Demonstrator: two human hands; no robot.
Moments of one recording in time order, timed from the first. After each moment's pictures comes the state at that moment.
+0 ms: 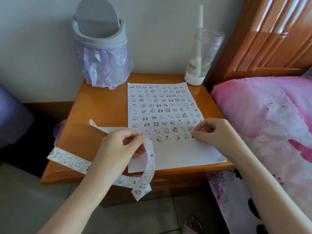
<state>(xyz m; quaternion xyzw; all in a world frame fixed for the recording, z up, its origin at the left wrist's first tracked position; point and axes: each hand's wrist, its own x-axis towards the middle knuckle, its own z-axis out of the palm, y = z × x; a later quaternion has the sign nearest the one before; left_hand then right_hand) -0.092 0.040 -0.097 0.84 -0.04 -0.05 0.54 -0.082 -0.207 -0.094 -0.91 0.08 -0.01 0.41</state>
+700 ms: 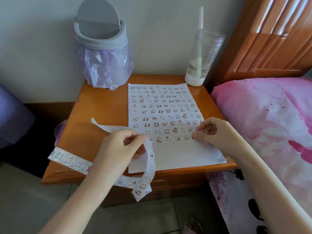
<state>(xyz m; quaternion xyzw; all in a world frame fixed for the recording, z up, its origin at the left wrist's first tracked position) -0.093 0.039 -0.095 0.84 -0.03 -0.05 0.54 -0.081 -0.214 -0.097 -0.90 0.07 -0.01 0.44</state>
